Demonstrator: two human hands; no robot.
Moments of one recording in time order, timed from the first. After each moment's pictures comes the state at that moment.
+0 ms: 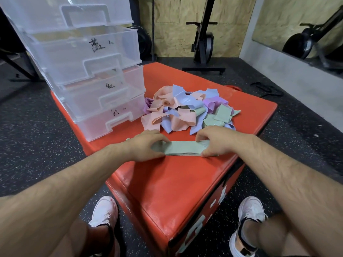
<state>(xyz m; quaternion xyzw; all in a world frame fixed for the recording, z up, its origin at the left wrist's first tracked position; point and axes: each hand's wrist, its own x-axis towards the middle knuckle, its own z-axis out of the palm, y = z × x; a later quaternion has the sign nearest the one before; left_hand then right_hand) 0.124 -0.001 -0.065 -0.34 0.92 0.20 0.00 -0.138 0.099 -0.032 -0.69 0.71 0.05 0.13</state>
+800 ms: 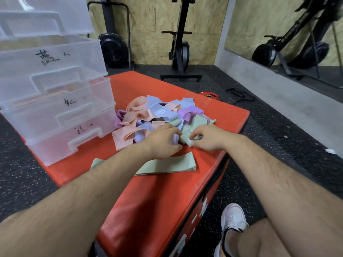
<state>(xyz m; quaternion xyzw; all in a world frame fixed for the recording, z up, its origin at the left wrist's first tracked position) -0.015 -0.003 -0.050 -0.31 0.92 0.19 -0.12 -0.208 0.079 -0.030 -0.61 0.78 -0.05 0.15</state>
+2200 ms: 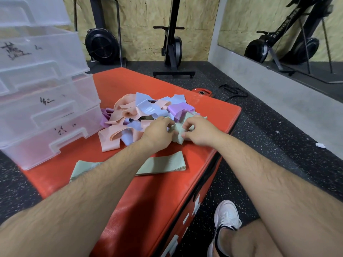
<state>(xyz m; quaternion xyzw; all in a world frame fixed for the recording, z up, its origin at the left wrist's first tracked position) -0.062 -0.012 -0.057 -0.37 0.88 0.22 -0.20 -0.210 0.079 -0.031 -0.58 0.77 -0.23 0.15</state>
